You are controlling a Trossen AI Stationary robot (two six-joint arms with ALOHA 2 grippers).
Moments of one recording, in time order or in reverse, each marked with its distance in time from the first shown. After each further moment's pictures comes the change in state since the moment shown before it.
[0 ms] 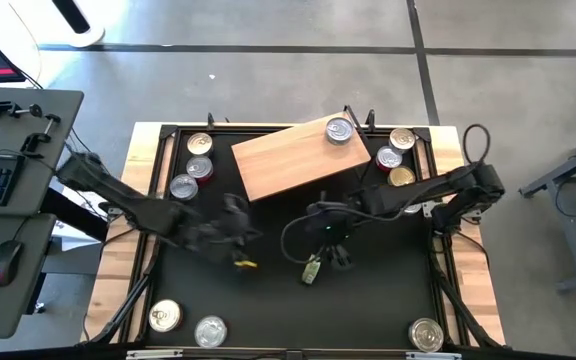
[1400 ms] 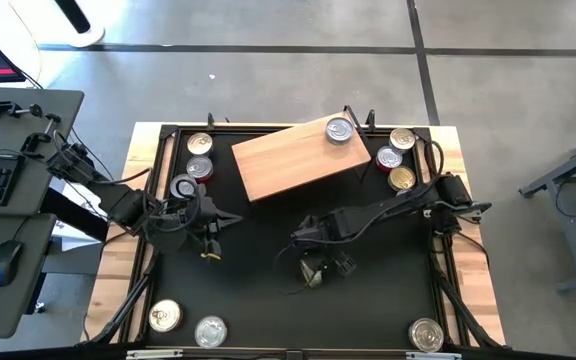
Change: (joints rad) left arm -0.078 -0.166 0.001 -0.025 -0.174 0.031; right arm 0.048 0.246 0.137 -0.307 0.135 -0.191
